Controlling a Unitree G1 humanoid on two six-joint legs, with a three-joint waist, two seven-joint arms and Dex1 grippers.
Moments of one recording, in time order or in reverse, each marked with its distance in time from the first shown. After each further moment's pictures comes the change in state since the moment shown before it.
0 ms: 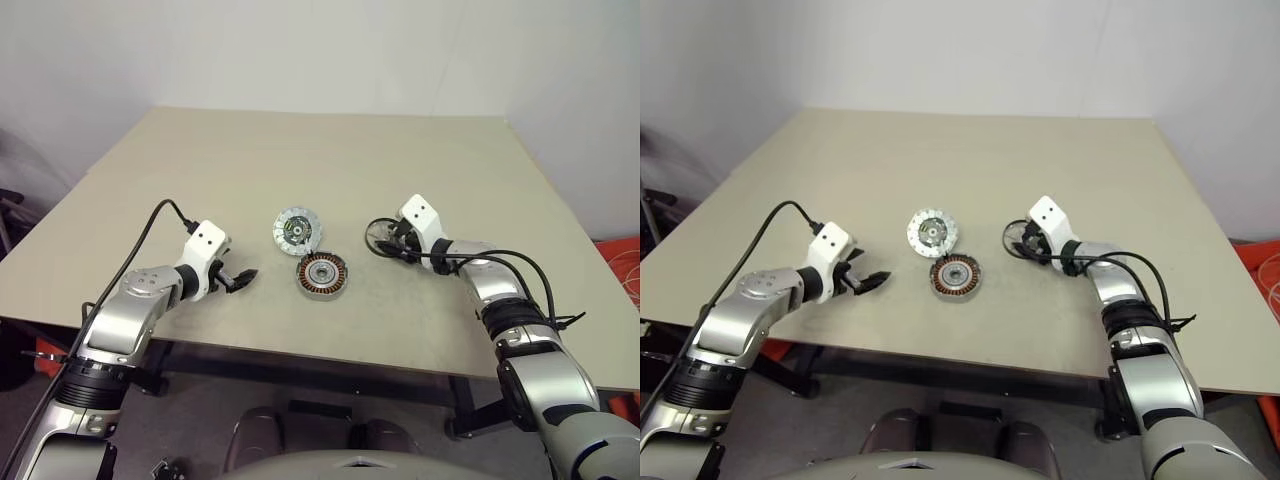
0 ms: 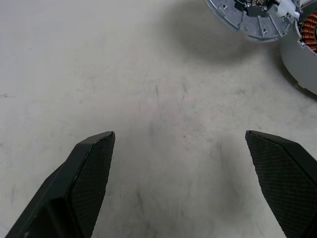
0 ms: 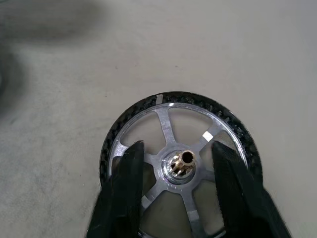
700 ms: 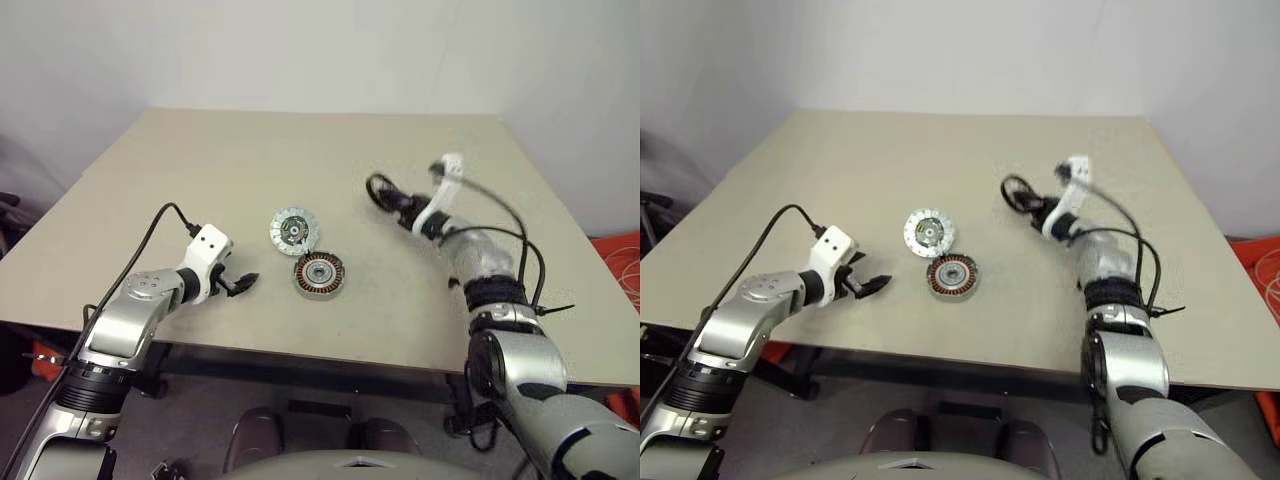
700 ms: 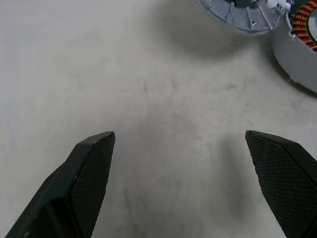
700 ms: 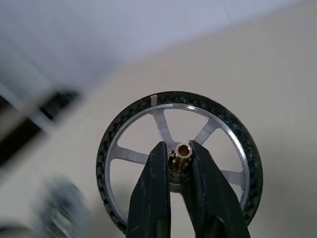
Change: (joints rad) left arm 0.015 -0.001 -0.013 -0.010 0.010 0.000 -0.001; right arm -0.181 0.187 -0.474 -0.134 0.572 0.586 -0.167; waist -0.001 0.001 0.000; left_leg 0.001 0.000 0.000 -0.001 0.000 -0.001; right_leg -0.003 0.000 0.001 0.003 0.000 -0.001
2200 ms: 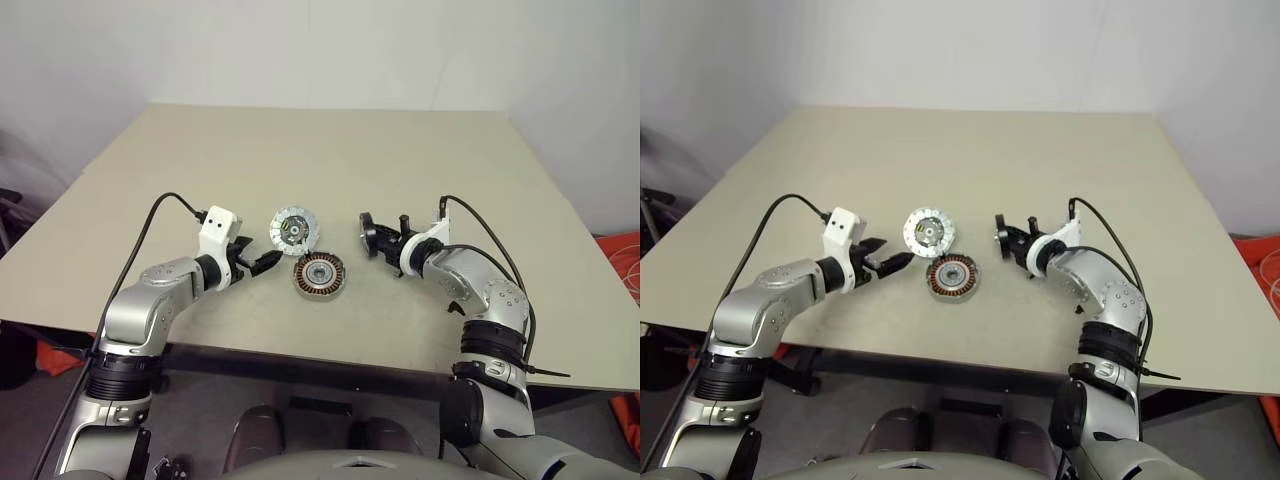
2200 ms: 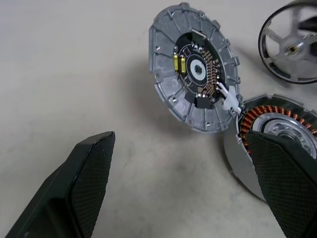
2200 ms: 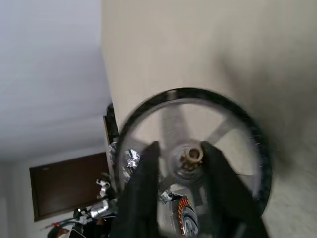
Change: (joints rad) left arm -0.072 -0.156 0.096 -0.057 -0.200 0.181 0.107; right arm 0.309 0.178 -0.151 -0.424 0.970 0.550 -1.165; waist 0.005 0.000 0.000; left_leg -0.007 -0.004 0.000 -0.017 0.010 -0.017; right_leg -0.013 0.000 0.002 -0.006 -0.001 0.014
